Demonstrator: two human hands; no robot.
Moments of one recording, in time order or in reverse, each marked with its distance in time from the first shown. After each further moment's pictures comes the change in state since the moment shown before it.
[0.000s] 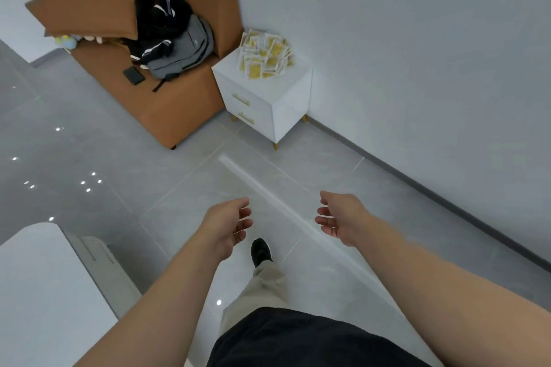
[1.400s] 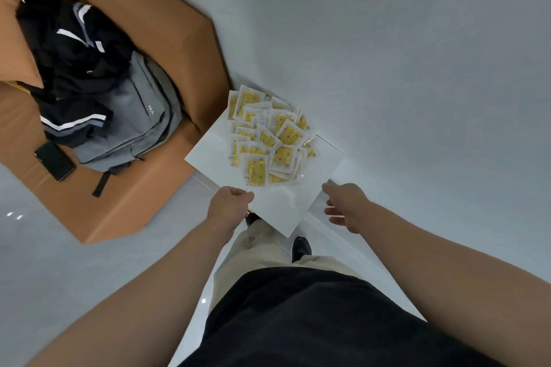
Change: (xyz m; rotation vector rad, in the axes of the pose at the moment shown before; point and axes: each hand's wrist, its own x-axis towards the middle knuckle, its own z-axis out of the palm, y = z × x) left_hand 0.545 0.573 0.151 0.454 -0.020 -0.022; right_hand 0.448 -0.611 0.196 -0.198 0.122 0.196
